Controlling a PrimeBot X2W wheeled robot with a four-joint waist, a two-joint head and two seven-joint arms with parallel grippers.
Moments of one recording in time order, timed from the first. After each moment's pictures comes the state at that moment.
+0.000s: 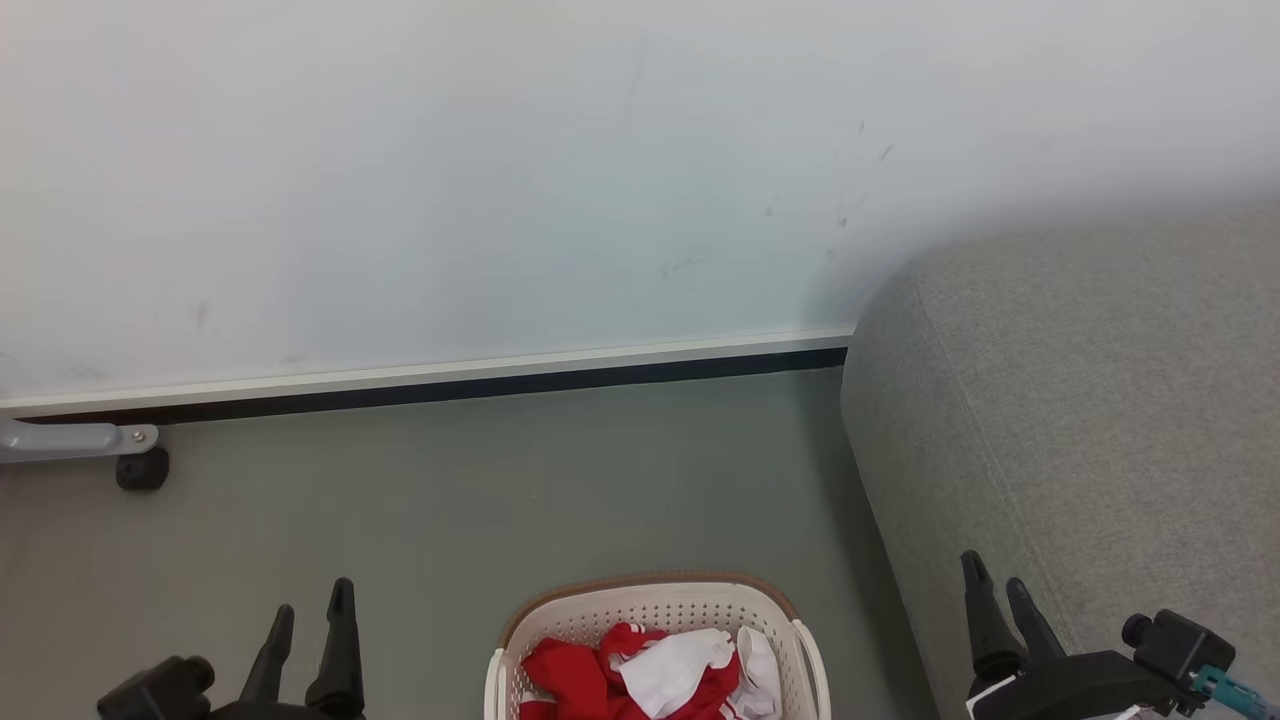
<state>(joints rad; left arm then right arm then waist) 0.01 0.12 -0.08 0.24 -0.78 0.01 -0.08 -0.08 -0.10 0.19 0.31 0.89 0.00 -0.08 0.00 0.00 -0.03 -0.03</state>
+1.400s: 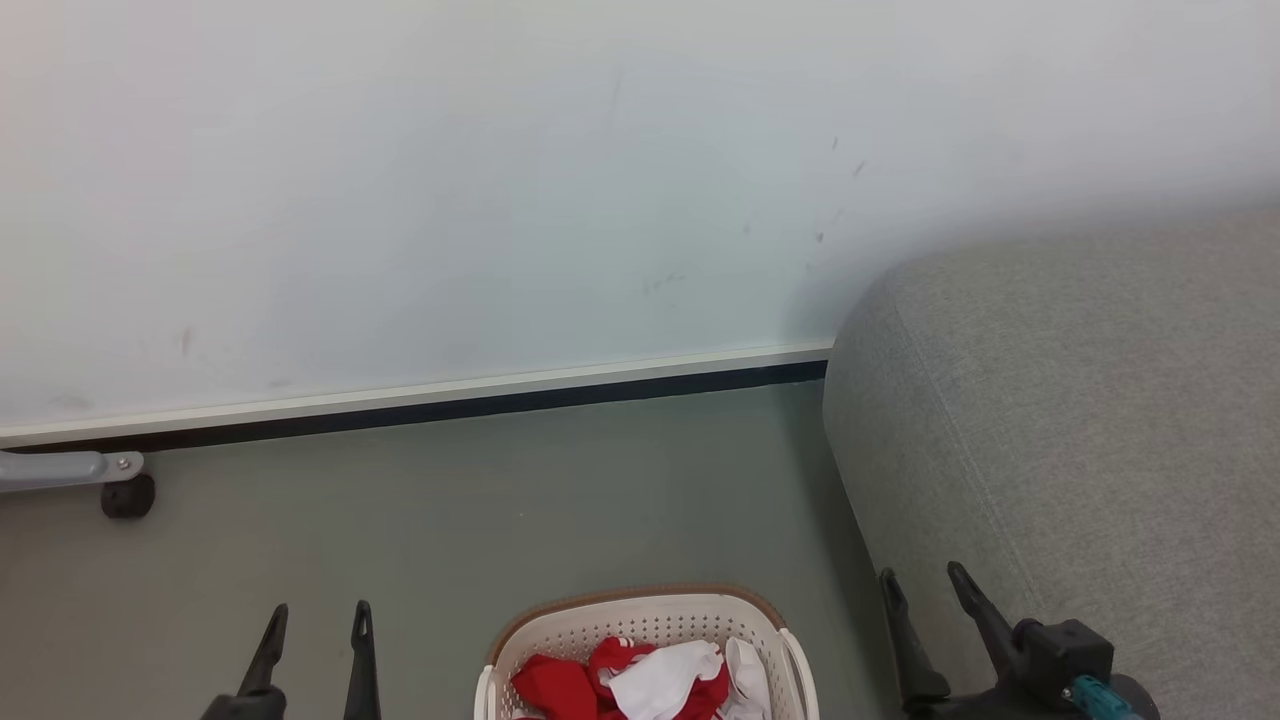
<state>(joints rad) 0.07 0.15 -0.12 0.21 -0.25 0.10 -0.22 -0.09 -0.15 0.39 0.32 0.40 -0.07 -0.22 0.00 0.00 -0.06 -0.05</state>
